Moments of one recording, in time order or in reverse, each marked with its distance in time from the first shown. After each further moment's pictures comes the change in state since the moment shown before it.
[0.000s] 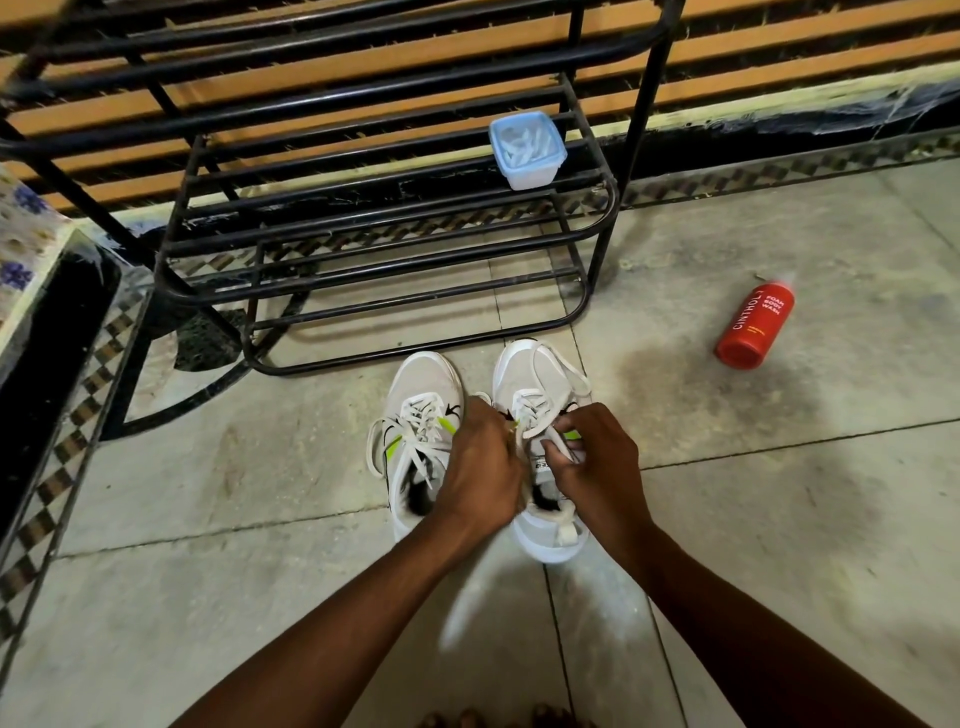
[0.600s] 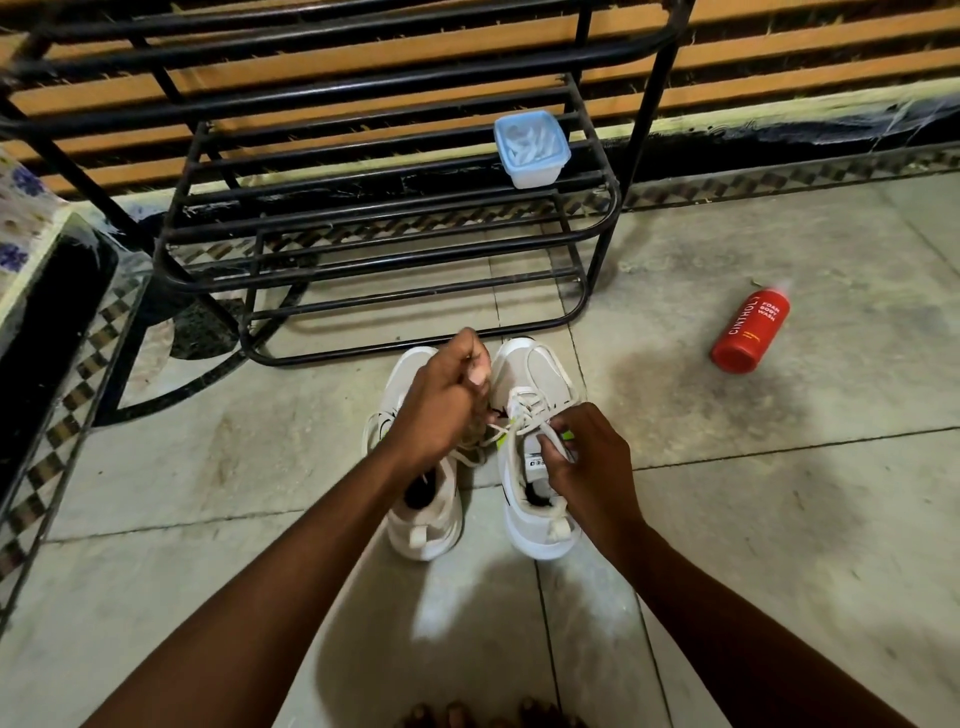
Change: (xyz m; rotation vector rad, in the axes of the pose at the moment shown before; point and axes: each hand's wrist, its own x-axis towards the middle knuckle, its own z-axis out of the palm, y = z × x) left_hand 0.040 0.002 -0.052 -0.450 -0.133 0.064; right_hand 0.000 0.000 -0.003 -0.095 -0.045 -0.023
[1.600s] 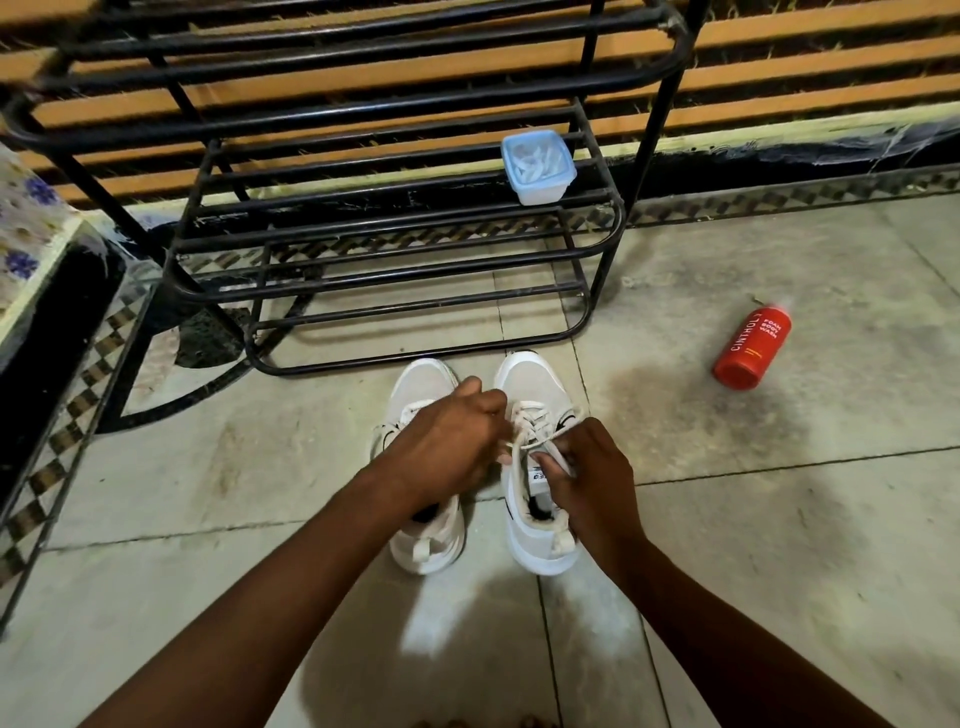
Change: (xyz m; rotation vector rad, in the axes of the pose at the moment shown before) left_hand 0.004 -0.025 -0.012 1.078 -0.345 0.557; right_hand -0.001 0.001 0.003 -0.093 -0.062 0.037
